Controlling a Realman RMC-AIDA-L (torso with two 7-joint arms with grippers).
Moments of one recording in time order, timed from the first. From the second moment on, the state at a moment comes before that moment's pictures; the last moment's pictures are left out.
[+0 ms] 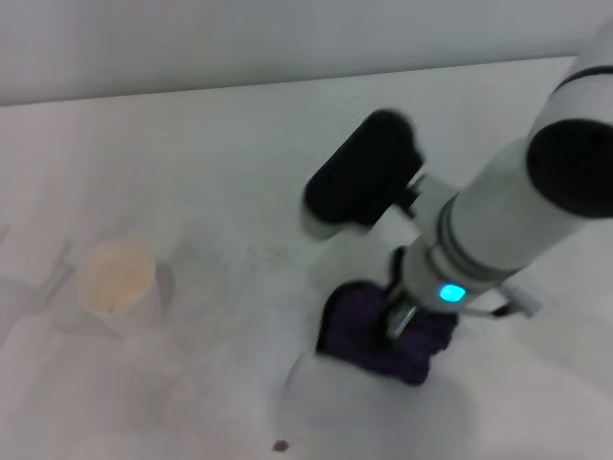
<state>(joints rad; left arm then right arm) -0.19 -2.08 1.14 0.18 -2.51 -1.54 2.82 0.55 2.03 -2.06 -1.48 0.48 1.42 0.04</state>
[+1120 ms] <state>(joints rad) -0.22 -2.08 1.13 0.18 -2.54 -1.49 2.82 0.68 2.02 -1.95 -1.27 0.61 1.36 -0.23</state>
